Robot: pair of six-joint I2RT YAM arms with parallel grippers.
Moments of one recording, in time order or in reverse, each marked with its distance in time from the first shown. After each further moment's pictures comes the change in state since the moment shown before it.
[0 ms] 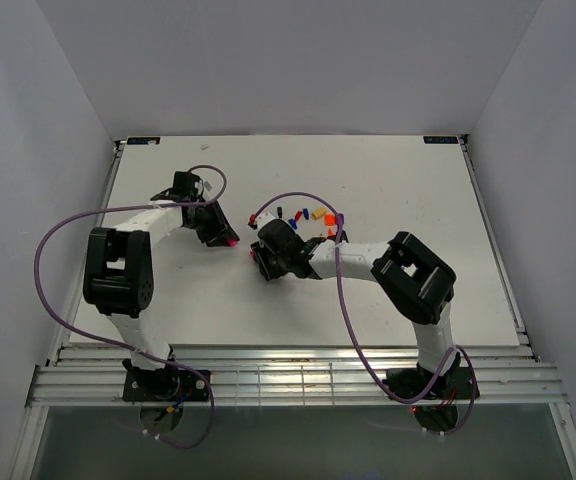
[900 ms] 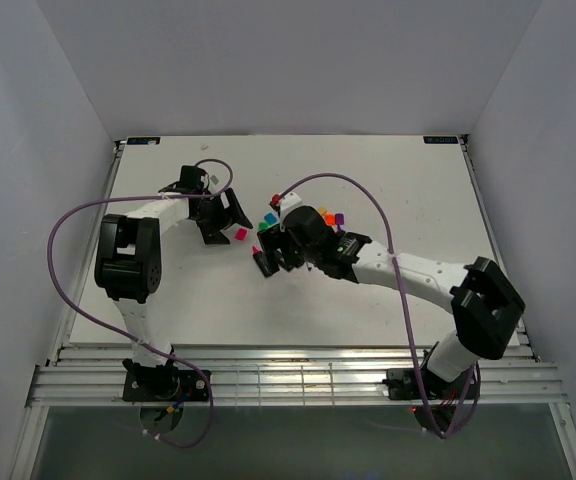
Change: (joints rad) left arm -0.021 0.191 0.127 0.025 0.040 0.027; right arm 0.006 -0.348 -0.078 -0.099 0.082 -0.021
